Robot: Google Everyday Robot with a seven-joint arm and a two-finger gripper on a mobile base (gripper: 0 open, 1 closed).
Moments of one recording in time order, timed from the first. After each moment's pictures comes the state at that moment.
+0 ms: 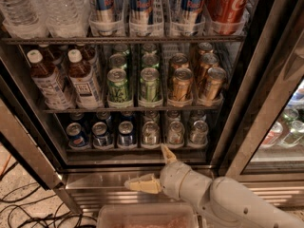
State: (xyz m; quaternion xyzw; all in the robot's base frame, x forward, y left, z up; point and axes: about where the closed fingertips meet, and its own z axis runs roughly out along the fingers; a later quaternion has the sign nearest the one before) arm 0.479 0.005 0.659 -0.32 0.72 0.28 0.54
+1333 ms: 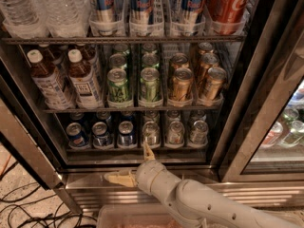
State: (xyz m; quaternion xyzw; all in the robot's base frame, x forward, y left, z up) arm 0.518 0.064 0.627 -0.29 0.72 0.25 0.58
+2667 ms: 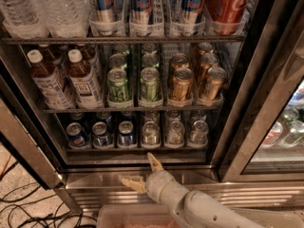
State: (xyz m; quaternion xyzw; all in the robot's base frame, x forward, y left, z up) arm 0.520 0.032 0.566 -0.26 0.73 0.25 0.58
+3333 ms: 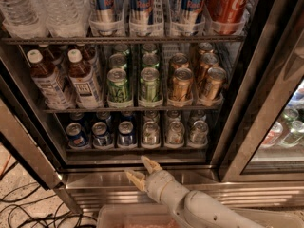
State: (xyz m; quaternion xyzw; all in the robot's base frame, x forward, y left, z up) arm 0.520 0.032 0.566 -0.26 0.73 0.25 0.58
